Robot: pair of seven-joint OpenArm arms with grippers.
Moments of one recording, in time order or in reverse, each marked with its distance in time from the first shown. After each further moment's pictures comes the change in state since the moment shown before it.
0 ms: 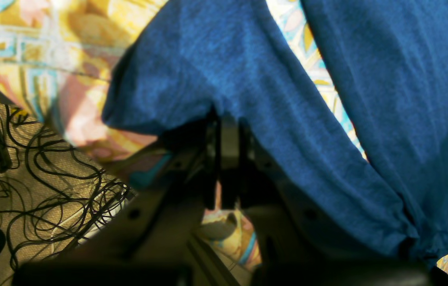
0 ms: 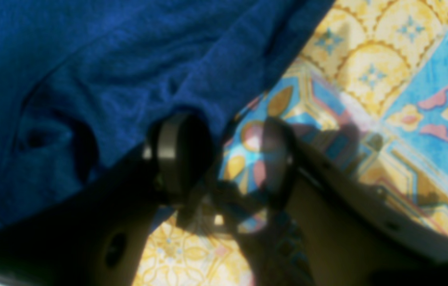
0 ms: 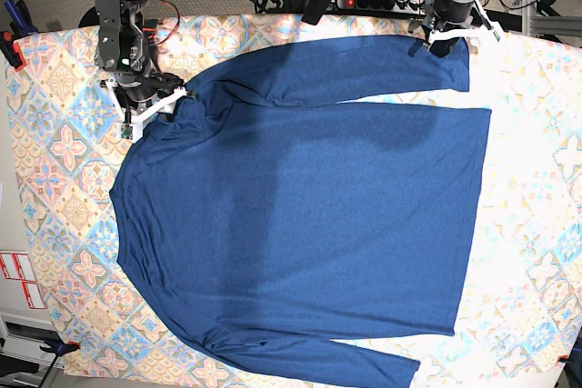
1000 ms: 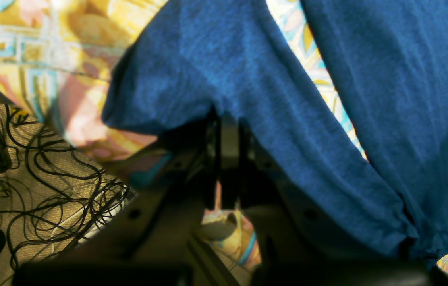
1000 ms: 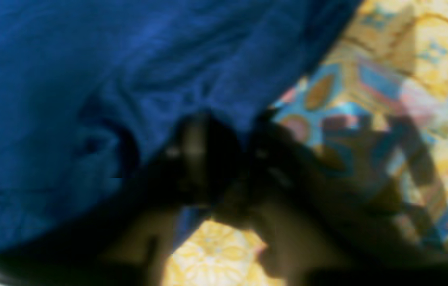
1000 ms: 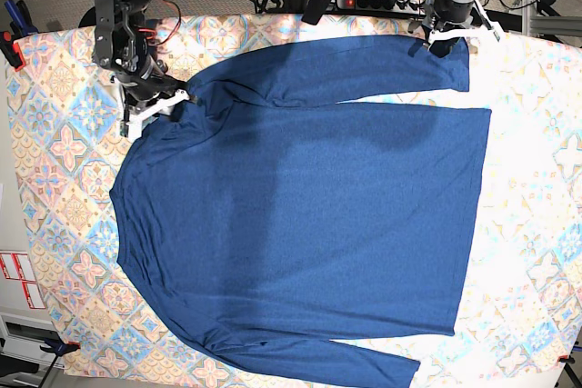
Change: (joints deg) left arm 0.0 0.0 0.0 0.0 0.0 0.0 0.0; right arm 0.0 0.3 0.1 -2.1 11.1 0.0 0.7
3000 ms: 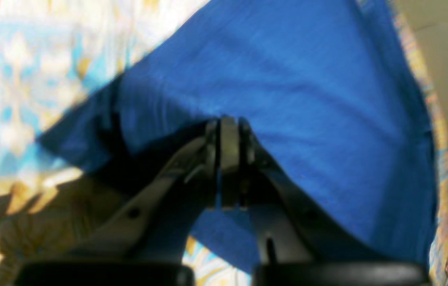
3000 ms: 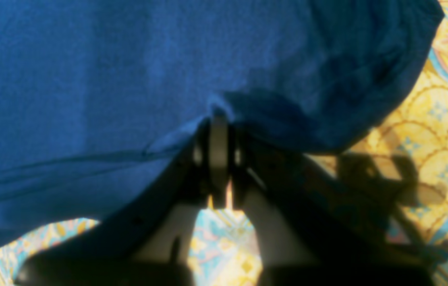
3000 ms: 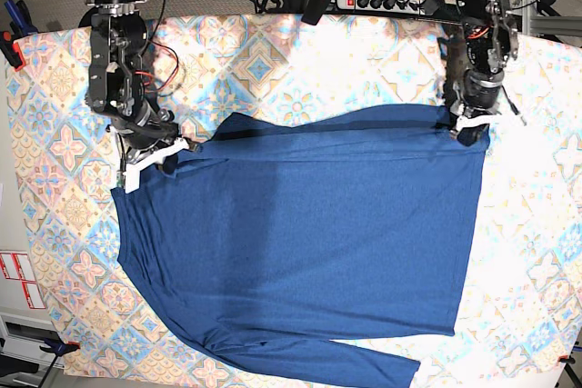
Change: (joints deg) left arm -21.3 -6.8 -1.2 -5.8 0.3 0.7 2.0; right arm 9.8 -0.2 0.0 4.9 -0.4 0.0 -4.8
